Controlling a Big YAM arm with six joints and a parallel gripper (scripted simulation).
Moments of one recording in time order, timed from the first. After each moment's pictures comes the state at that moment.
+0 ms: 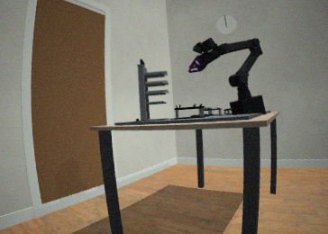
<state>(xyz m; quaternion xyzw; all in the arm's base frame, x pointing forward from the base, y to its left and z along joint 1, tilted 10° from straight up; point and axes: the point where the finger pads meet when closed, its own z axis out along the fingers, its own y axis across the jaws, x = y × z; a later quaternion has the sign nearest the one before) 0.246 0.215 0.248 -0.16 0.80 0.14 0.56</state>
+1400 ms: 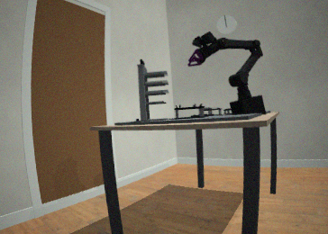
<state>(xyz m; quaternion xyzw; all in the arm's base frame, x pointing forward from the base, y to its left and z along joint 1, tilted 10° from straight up) 0.240 0.210 0.287 -0.16 0.80 0.14 0.56</state>
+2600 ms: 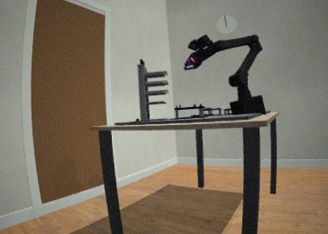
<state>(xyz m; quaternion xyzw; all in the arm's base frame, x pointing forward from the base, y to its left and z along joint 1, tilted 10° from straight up) 0.265 0.226 0.270 -0.16 0.80 0.14 0.56</state>
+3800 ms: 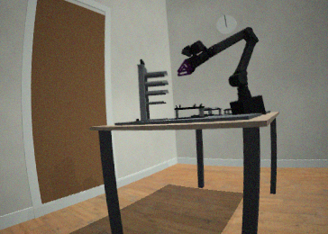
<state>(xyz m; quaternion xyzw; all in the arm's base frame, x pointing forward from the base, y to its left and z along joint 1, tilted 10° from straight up) 0.308 0.246 0.242 -0.16 0.80 0.14 0.56</state>
